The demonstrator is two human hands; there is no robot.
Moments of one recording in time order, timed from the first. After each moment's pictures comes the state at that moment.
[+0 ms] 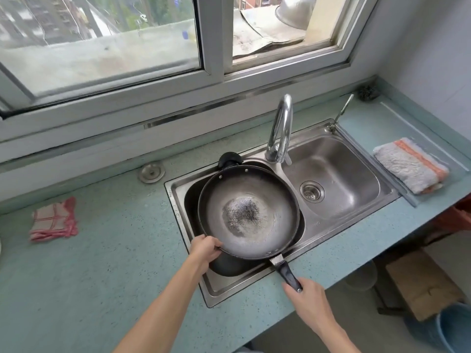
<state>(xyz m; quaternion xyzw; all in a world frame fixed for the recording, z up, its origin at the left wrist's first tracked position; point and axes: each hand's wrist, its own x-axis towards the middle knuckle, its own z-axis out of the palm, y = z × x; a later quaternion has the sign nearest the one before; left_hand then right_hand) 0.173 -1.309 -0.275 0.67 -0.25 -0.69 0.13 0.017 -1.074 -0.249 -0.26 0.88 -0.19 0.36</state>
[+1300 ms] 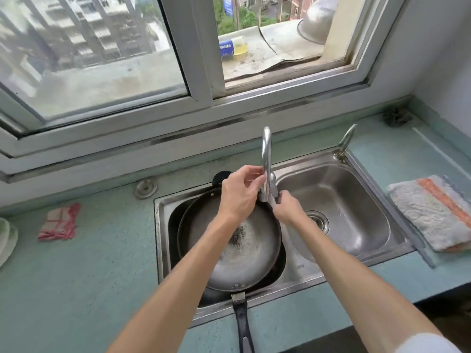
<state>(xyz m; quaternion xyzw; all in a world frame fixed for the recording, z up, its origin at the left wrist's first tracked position) -0.049 -1.338 -0.100 0.49 -0.69 -0.42 0.32 -0.195 -1.318 -0.215 -0.38 0.83 -0.16 0.38</state>
